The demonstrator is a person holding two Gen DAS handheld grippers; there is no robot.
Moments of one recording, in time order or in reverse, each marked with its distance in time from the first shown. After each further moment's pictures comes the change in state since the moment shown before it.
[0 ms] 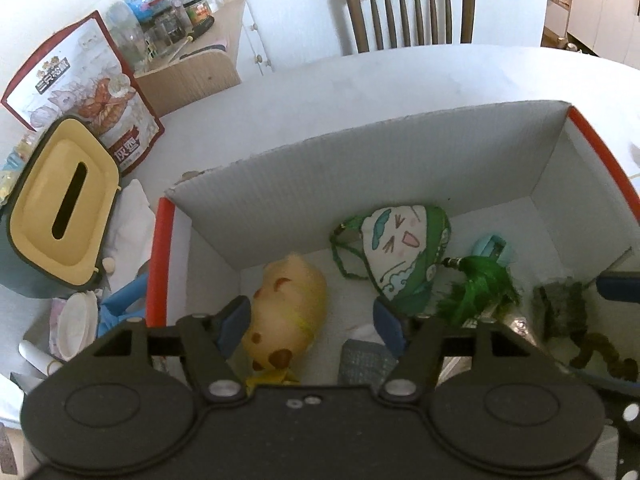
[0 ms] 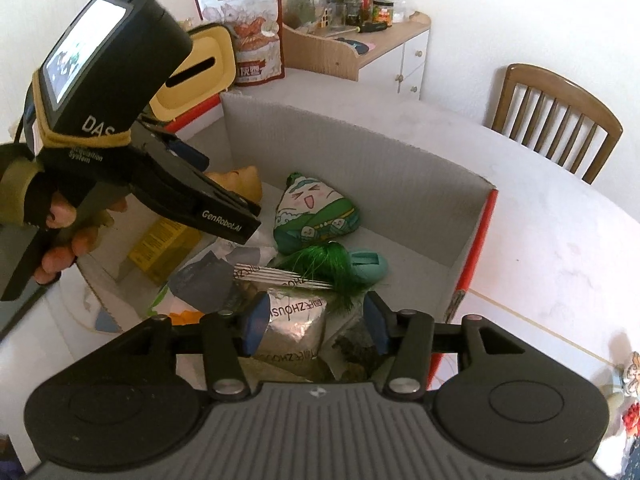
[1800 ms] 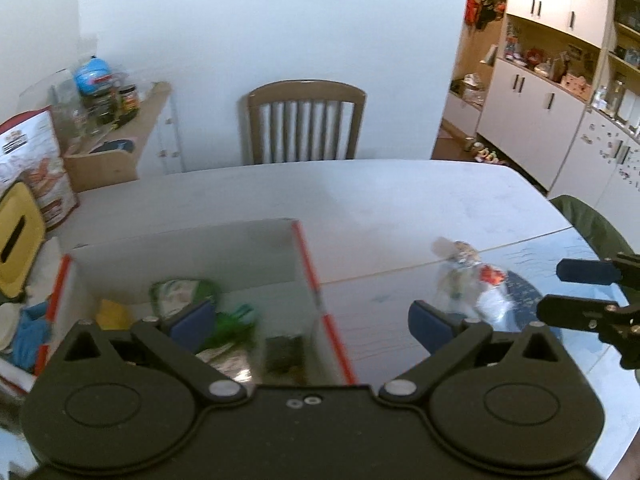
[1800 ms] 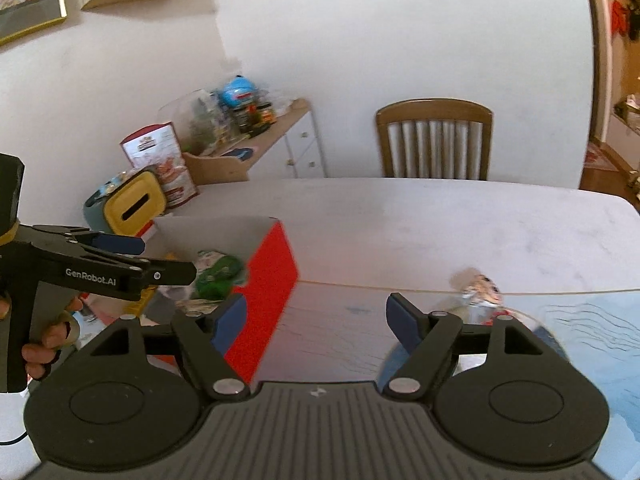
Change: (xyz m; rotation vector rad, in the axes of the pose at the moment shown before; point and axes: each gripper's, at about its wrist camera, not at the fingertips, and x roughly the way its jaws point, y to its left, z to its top) left arm -0.151 -0.112 -0.019 -0.084 -0.302 -0.296; right arm -0.194 -0.130 -0.107 0.323 -0.290 -0.079
